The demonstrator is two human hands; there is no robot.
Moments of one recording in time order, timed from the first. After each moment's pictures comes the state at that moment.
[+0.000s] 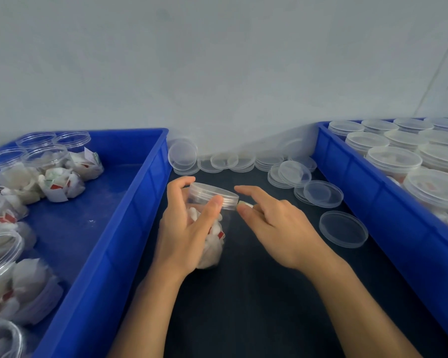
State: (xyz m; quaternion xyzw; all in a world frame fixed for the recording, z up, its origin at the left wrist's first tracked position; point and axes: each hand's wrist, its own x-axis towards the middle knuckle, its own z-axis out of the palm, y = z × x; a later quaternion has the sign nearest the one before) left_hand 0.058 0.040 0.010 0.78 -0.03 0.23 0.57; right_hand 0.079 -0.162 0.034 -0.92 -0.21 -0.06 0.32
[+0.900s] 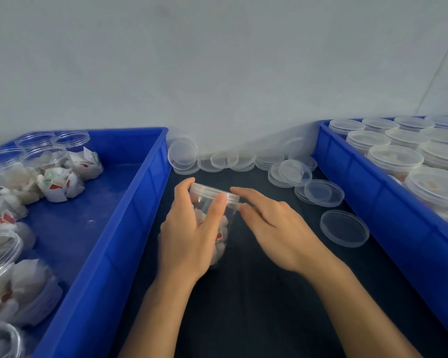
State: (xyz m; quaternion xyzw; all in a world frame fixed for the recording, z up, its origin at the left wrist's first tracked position) left_hand 0.052 0.026 0.010 0.84 0.03 0.24 0.48; right_hand 0.073 -0.156 0.035 -0.92 -0.19 -0.04 0.35
